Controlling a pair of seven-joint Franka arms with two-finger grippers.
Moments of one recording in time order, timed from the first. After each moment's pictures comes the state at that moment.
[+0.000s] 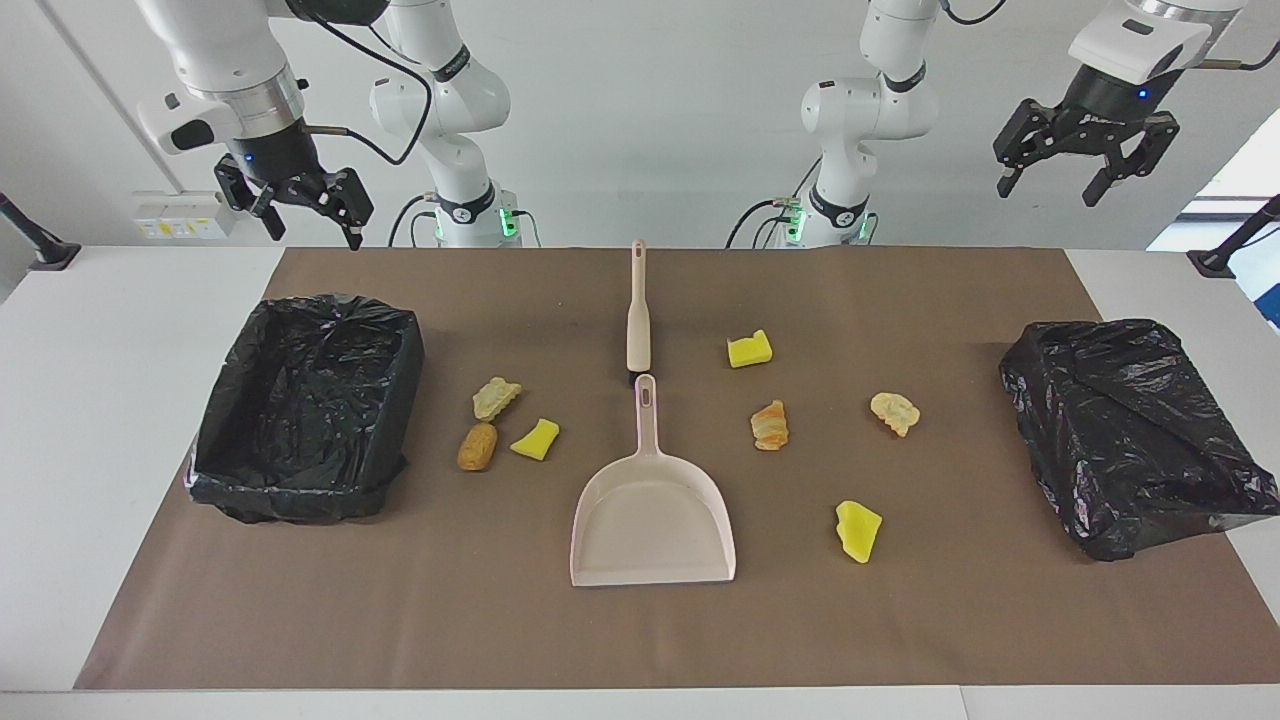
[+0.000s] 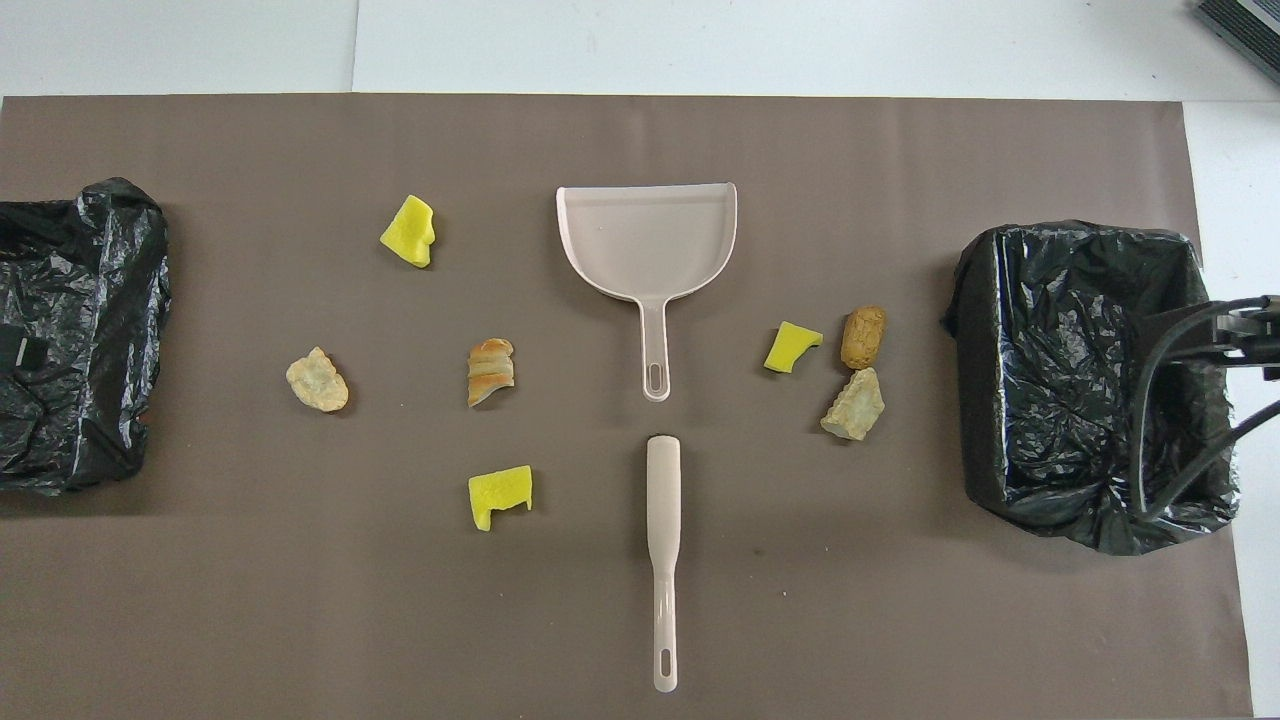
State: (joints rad) left arm -0.09 -0.01 0.02 -1.30 -0.01 1.32 0.15; right arm 0.10 -0.07 -0.10 -1.58 -0.06 1.51 0.13
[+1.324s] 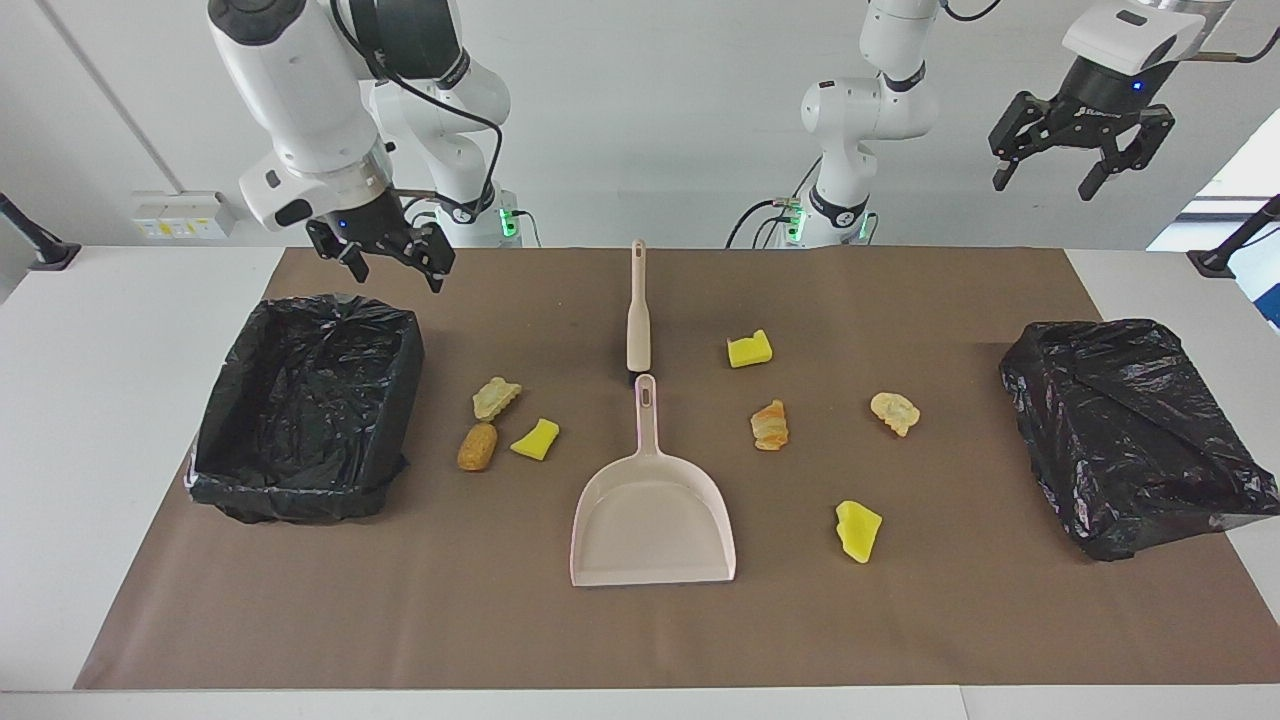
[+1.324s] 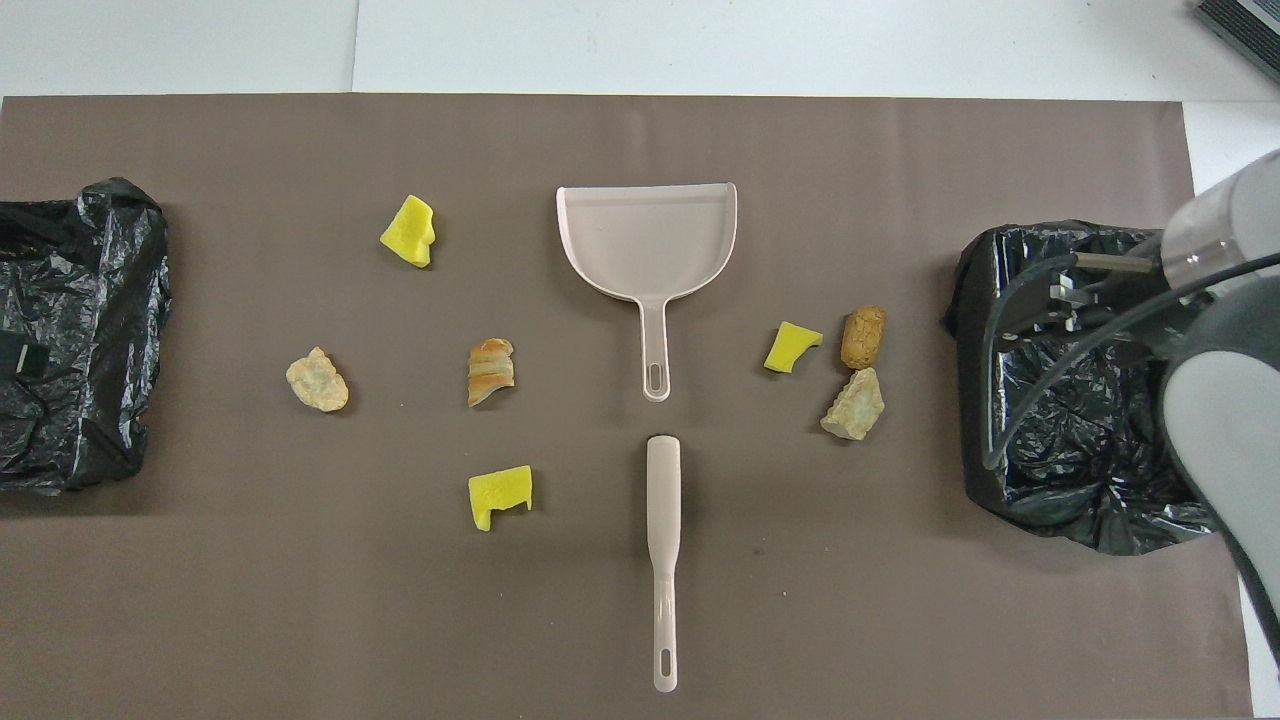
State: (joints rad) left arm -0.10 -0.03 0.01 -1.30 -0.01 1.30 0.15; right arm 0.13 0.18 0.03 -1.42 0.00 1.51 0.34
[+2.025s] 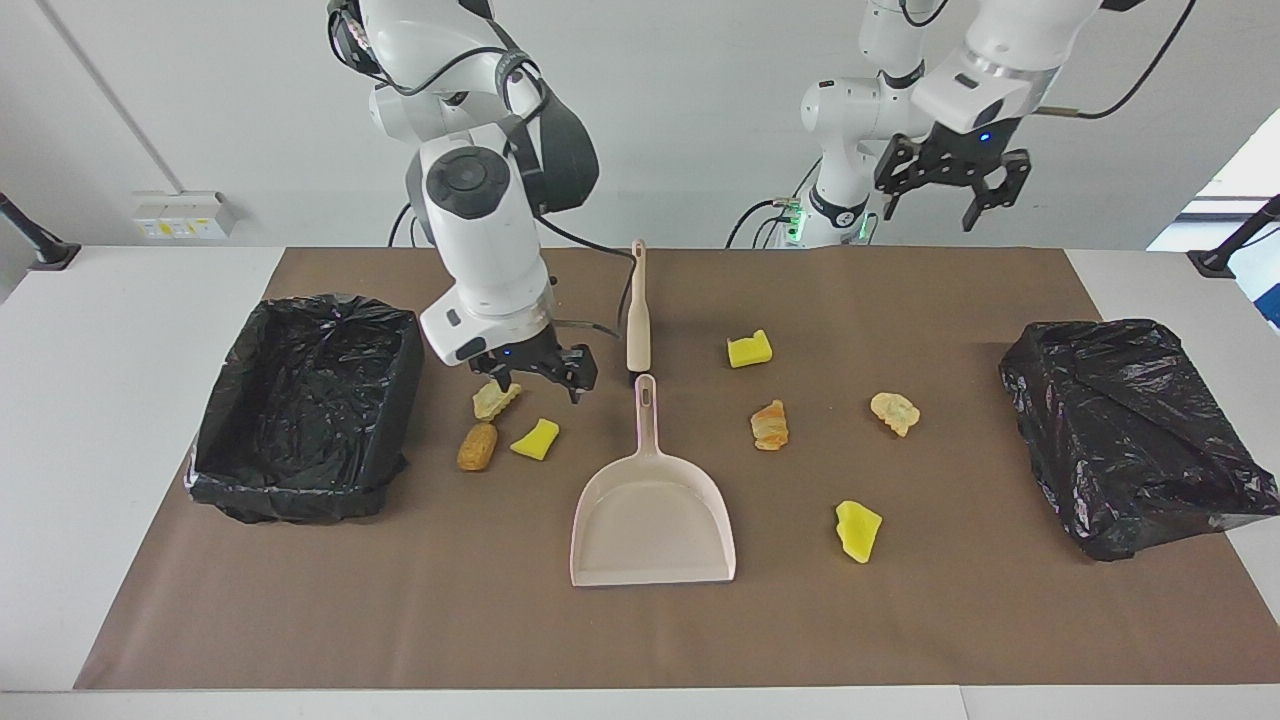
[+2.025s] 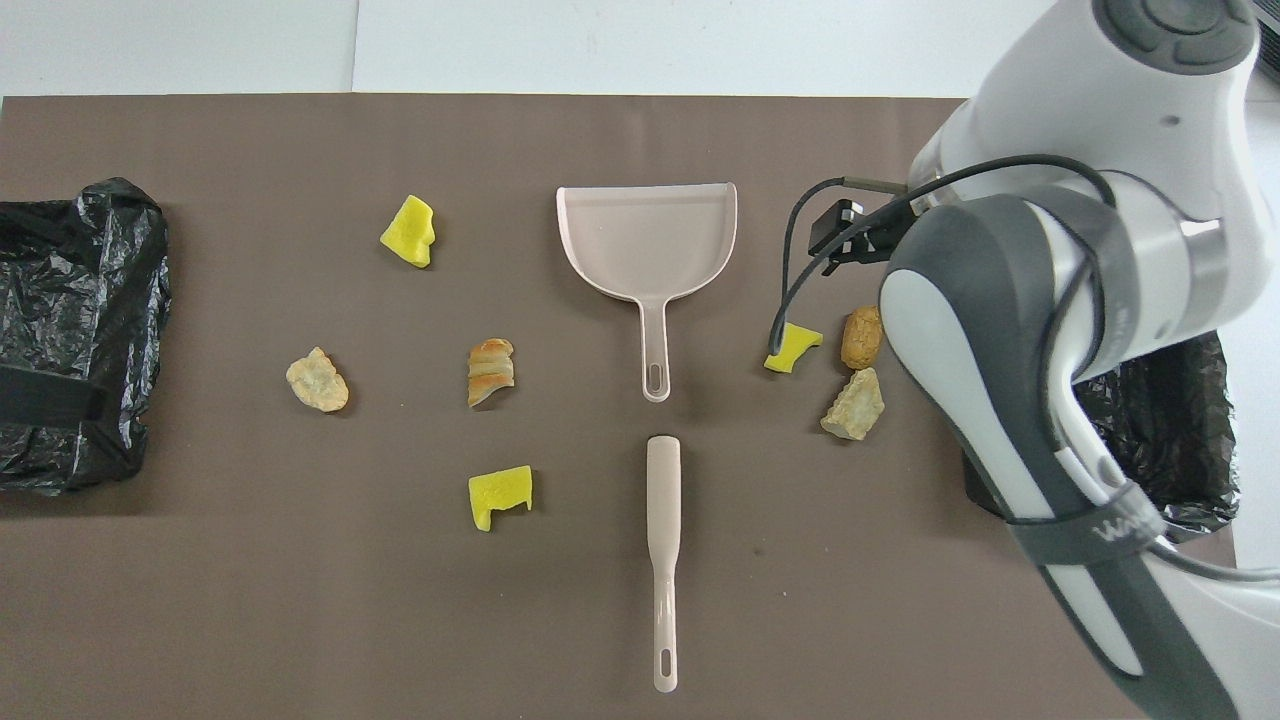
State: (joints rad) left arm -0.15 -0.09 -0.20 -1.67 -0.03 1.58 -0.09; right arm 0.28 0.46 0.13 -1.30 0.00 1.75 0.61
